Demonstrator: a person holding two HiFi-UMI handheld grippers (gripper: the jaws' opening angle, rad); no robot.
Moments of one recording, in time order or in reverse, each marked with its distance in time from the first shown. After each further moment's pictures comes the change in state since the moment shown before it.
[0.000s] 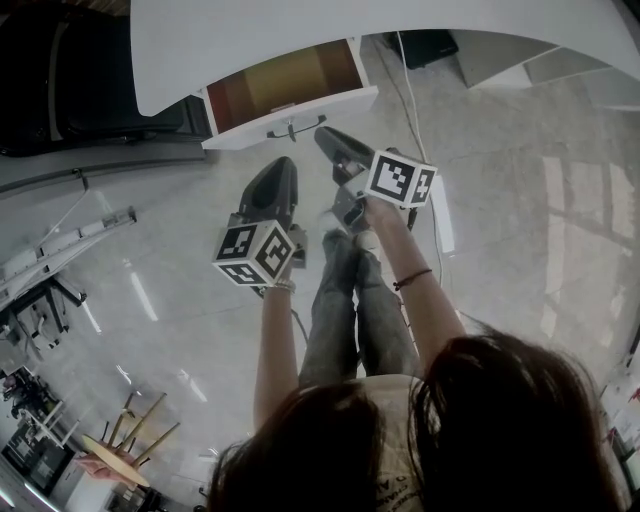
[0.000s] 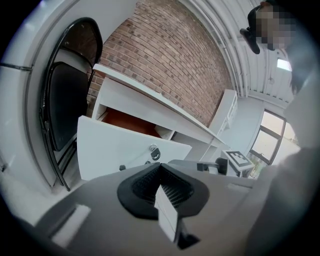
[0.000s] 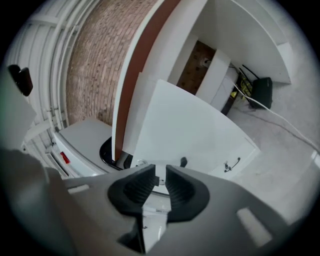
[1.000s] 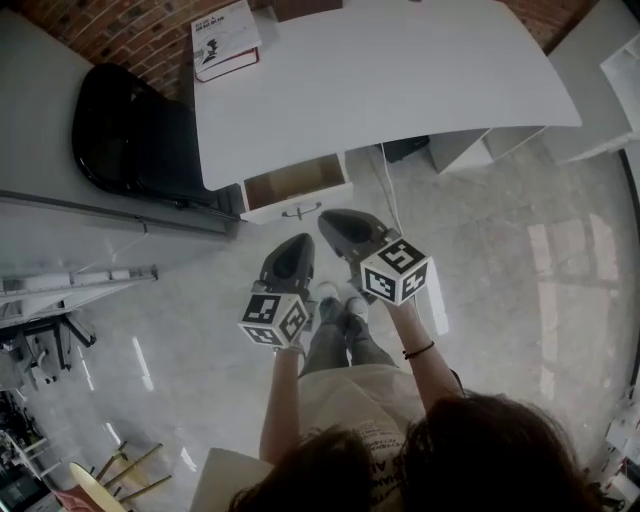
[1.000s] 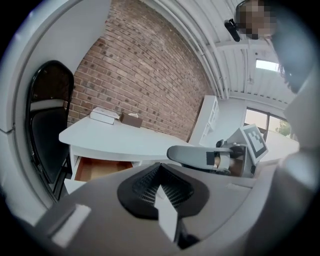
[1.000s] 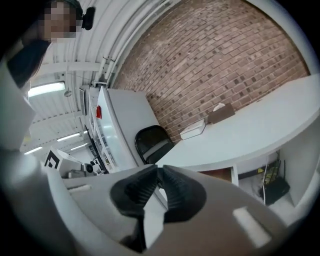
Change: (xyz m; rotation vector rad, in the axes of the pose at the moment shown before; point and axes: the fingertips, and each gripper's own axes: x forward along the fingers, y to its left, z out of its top) left arm -0.086 -0.140 0.125 0.131 -0.078 -0.115; right arm -0.102 0.230 0.059 -0.746 0.064 0.081
